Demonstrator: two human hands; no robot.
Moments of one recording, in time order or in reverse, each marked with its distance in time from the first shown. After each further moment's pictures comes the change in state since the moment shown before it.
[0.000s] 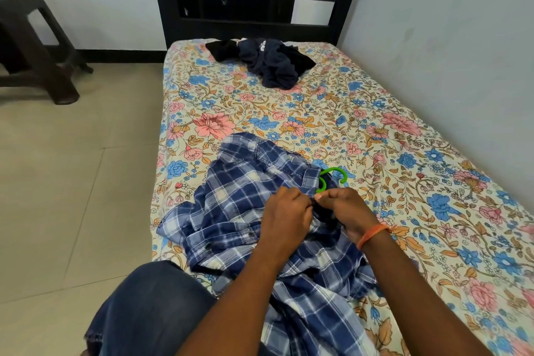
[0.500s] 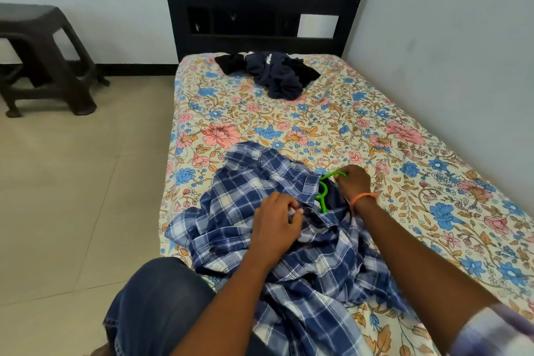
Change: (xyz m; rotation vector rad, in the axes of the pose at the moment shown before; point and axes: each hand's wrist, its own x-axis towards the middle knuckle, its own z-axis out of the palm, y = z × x) left_hand -0.005 -0.007 -0.017 -0.225 -0.114 -0.328; right_hand 0.100 -0.004 -0.032 -0.555 0.323 -0.207
